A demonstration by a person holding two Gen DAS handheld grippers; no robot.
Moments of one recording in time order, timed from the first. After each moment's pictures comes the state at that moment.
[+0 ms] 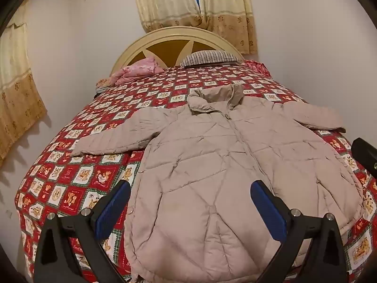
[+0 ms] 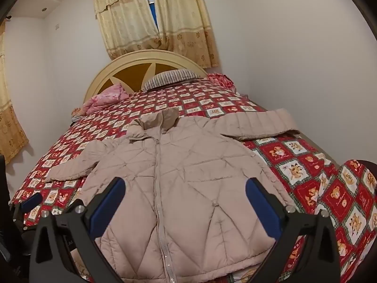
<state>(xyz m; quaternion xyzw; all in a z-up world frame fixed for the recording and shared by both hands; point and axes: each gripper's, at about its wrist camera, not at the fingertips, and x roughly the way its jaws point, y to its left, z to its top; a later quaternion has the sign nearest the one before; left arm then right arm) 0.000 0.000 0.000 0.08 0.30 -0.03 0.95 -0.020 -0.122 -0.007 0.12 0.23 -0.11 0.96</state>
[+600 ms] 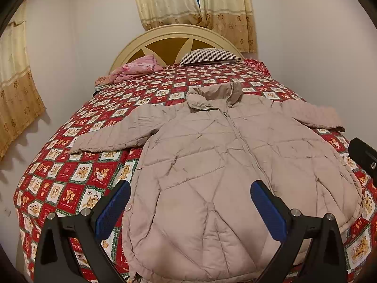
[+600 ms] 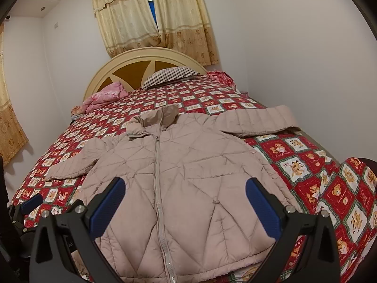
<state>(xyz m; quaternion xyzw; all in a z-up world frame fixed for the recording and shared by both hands) 0.000 0.004 -0.004 0.07 0.31 -0.03 0.95 -0.015 -0.125 -0.012 0.12 0.24 -0.11 0.96</state>
